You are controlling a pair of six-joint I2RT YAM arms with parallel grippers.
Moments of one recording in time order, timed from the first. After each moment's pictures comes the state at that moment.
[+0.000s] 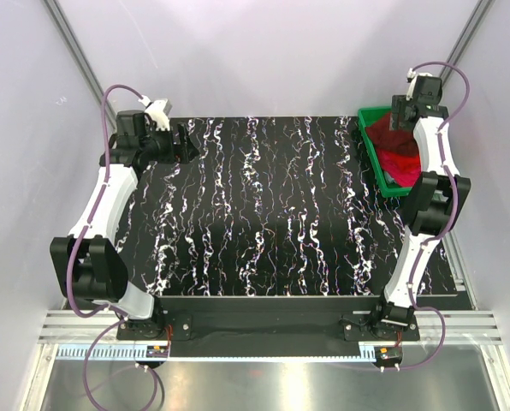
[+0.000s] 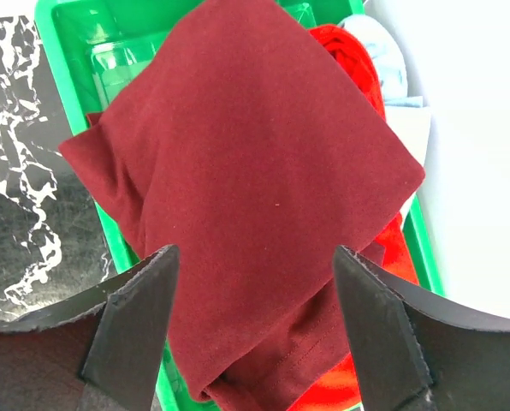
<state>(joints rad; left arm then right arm) -0.02 1.51 1.36 -0.44 0.43 -0.09 -0.19 2.18 2.11 -0.58 0.14 -0.14</state>
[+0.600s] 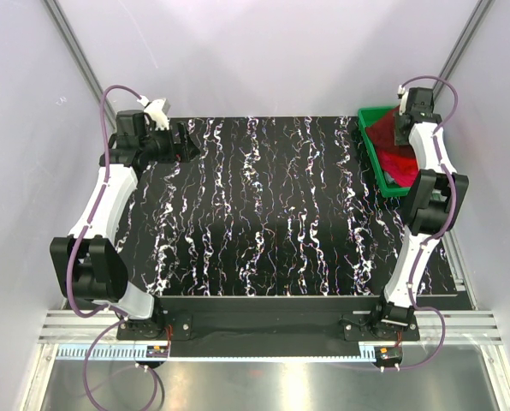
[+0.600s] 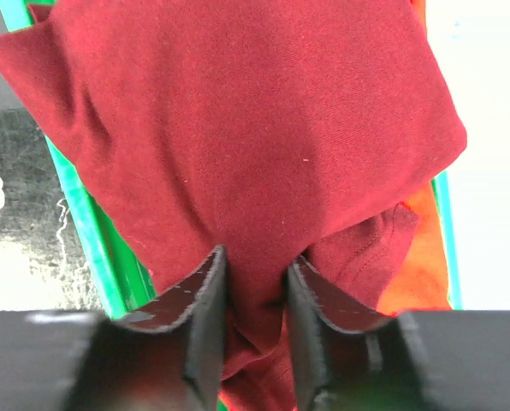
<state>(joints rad) -0.02 1.51 1.36 -0.44 0.43 -0.13 -0.19 2.18 1.99 -0.61 0.17 -0.23</state>
